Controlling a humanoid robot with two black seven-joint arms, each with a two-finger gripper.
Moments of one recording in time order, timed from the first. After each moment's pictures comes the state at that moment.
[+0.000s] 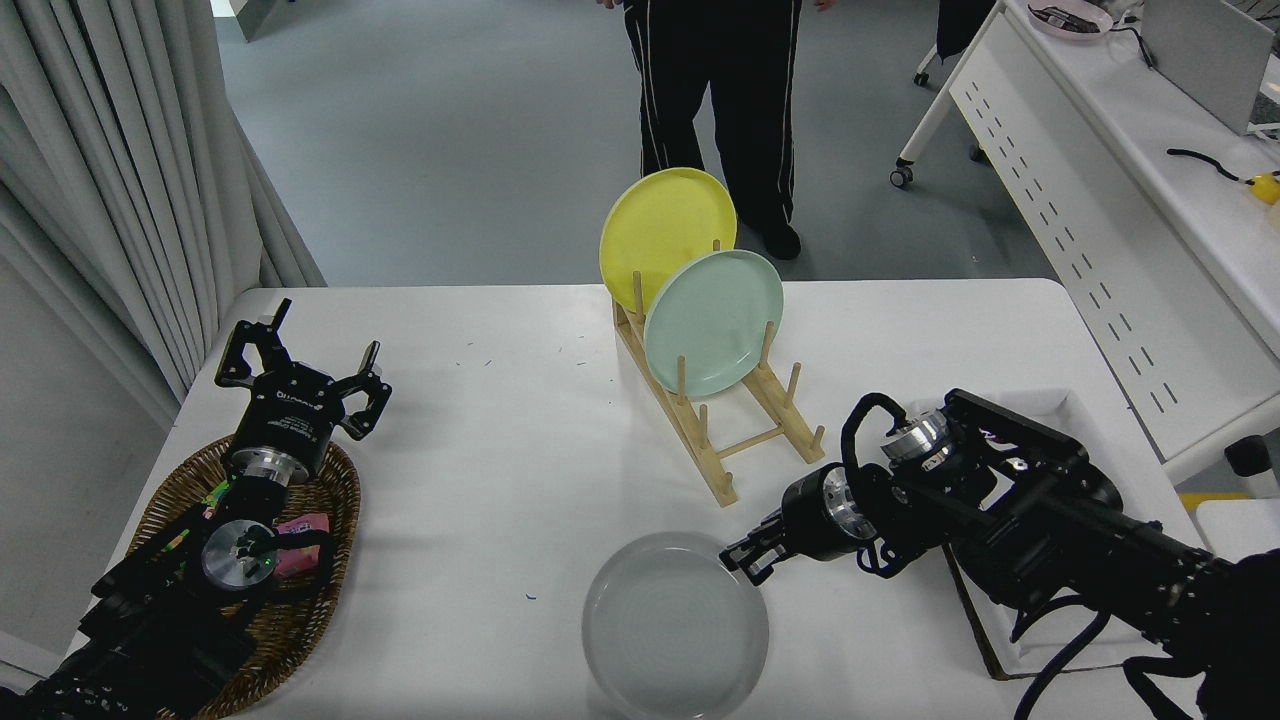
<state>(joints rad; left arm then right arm) -0.51 0.25 -1.06 -0.52 0.07 -0.57 -0.44 0.85 -0.18 0.42 0.85 0.88 -0.79 -0.49</state>
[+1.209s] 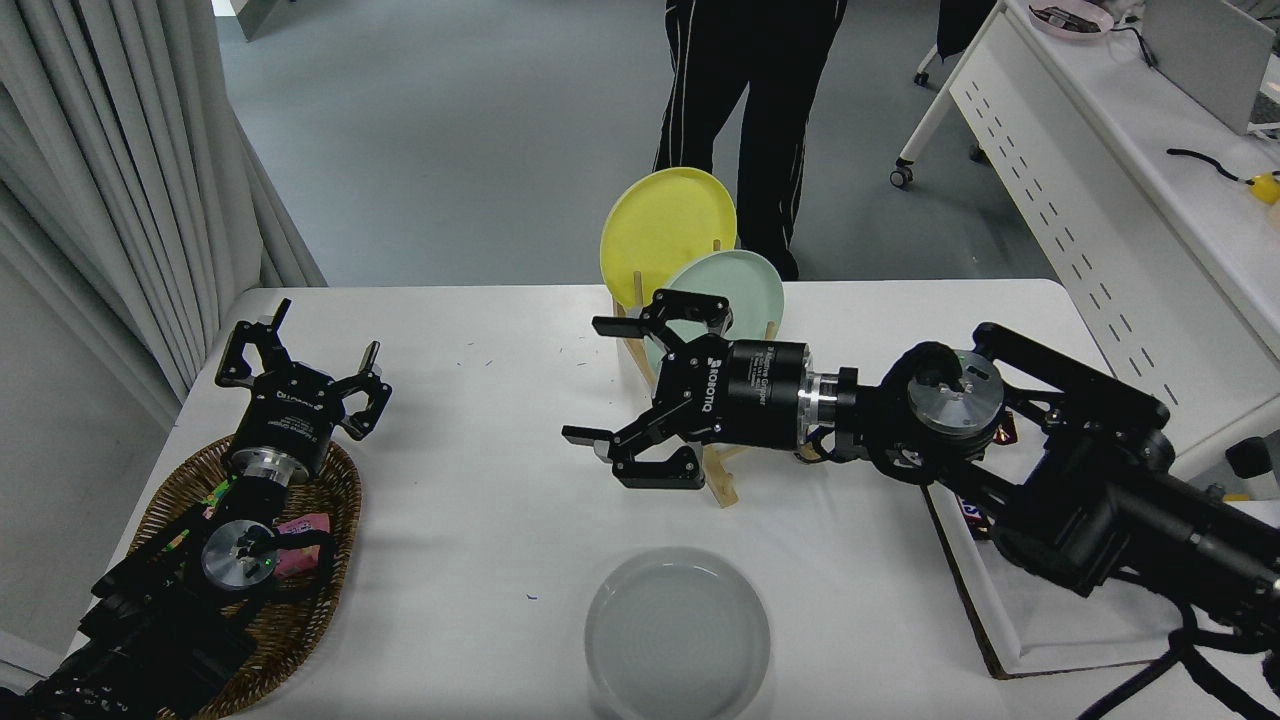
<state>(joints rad) -0.51 0.25 -1.06 -0.52 0.07 -0.57 -0.44 0.95 -0.36 0.64 1.36 0.64 0.02 -0.48</state>
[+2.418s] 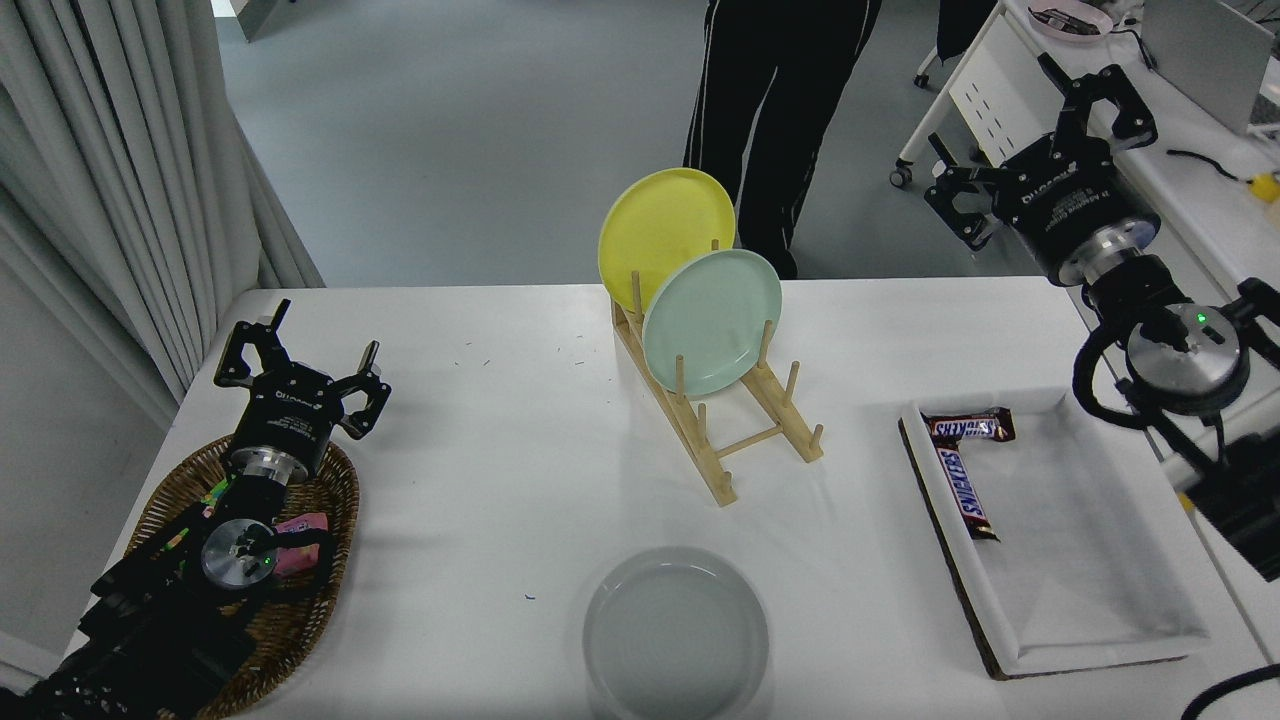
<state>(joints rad) -0.51 0.25 -1.06 -0.52 0.07 -0.57 -0.44 0.63 -0.53 0.97 1.23 0.17 -0.08 0.24</state>
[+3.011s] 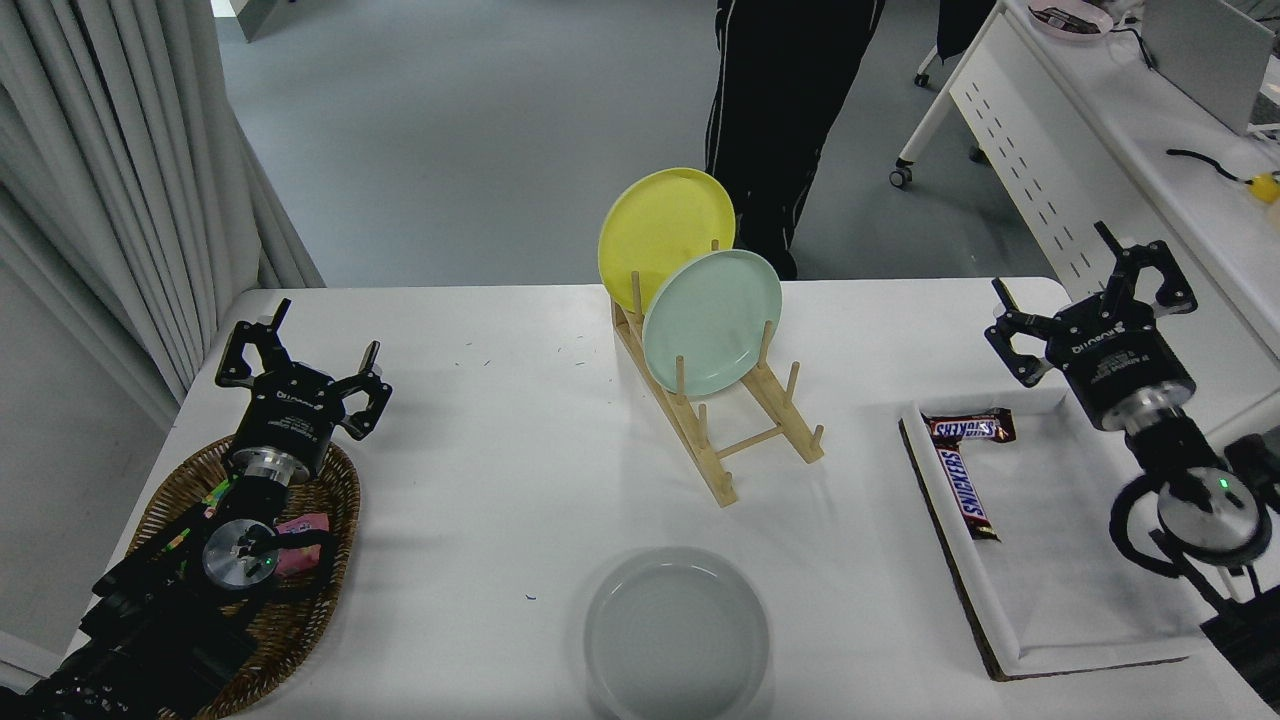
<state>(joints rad) -0.51 0.25 -1.06 -0.52 0.07 -0.57 -0.44 0.41 -0.48 1.07 0.90 0.10 0.33 0.29</state>
